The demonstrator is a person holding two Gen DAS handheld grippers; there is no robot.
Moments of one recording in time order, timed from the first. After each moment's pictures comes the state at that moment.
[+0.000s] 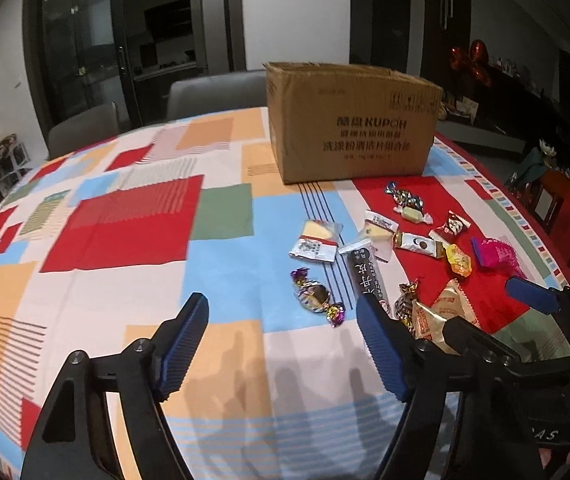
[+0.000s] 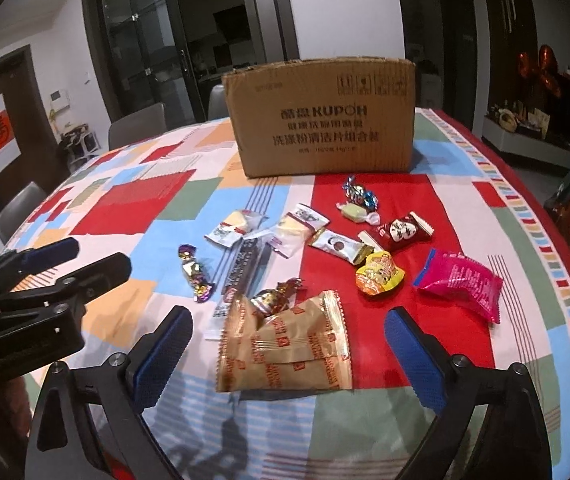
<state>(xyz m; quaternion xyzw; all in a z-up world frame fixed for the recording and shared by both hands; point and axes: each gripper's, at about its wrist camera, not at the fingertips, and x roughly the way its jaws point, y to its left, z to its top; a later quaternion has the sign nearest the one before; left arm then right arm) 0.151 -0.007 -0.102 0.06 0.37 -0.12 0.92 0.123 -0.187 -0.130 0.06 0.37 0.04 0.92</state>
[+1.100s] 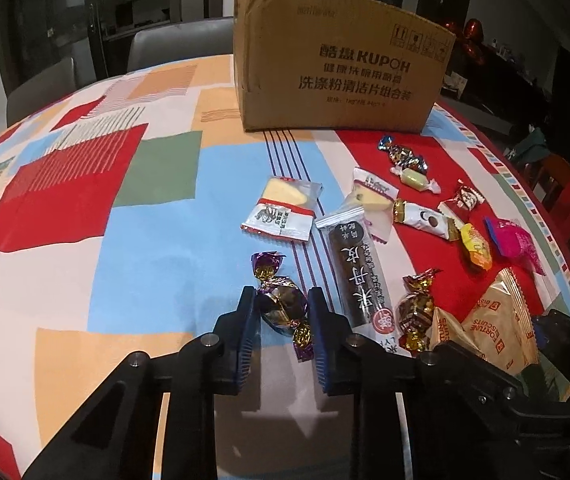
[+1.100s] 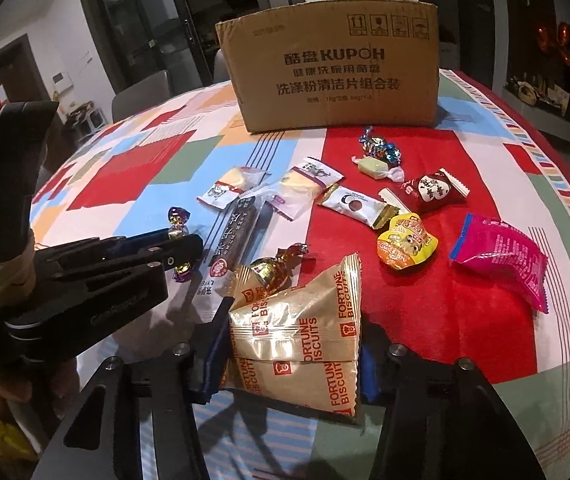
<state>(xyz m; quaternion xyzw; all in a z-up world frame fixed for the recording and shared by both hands) 0.199 -0.033 -0.154 0.04 0.44 -0.15 0.88 0.142 -0.185 -0.158 0.07 0.42 0.07 0.90</state>
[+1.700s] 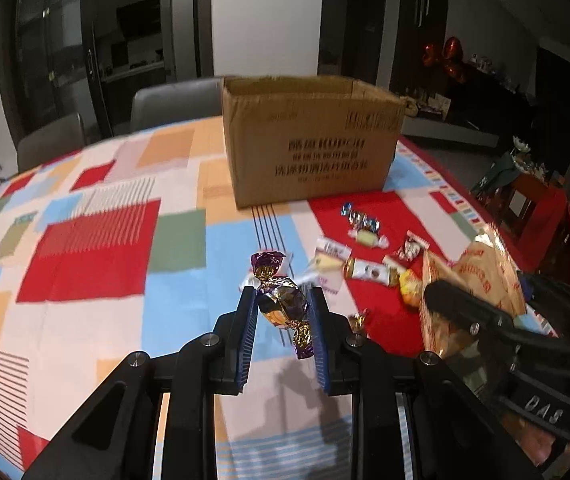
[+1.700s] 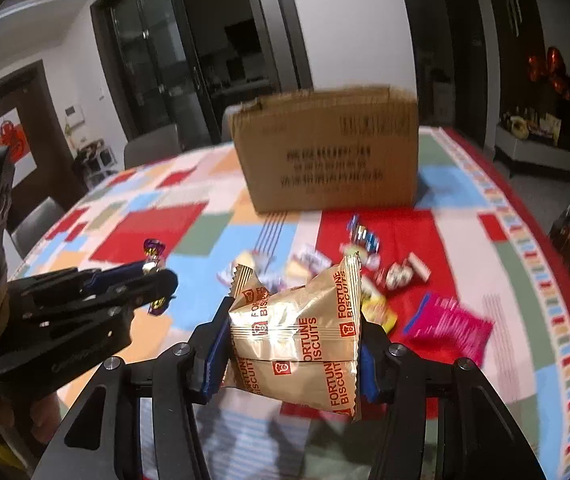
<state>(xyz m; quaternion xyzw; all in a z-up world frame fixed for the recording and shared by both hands) 0.167 -0.037 -0.064 0.05 0.38 -0.17 0.91 0.134 -0.206 -0.076 0.07 0.33 0.07 0.94</state>
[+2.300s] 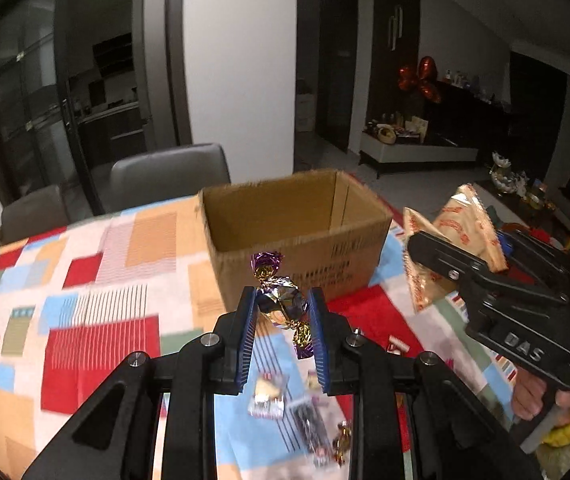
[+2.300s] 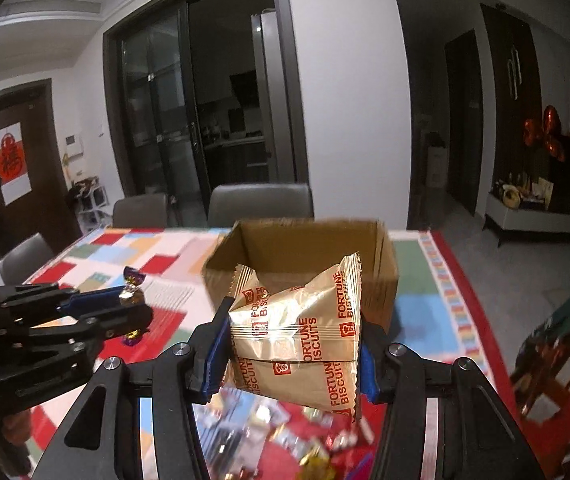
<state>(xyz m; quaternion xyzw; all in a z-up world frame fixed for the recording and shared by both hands) 0.255 -0.062 0.048 0.07 0.33 -0.22 0.92 0.231 -0.236 0.032 0.03 0.25 0.05 0.97</state>
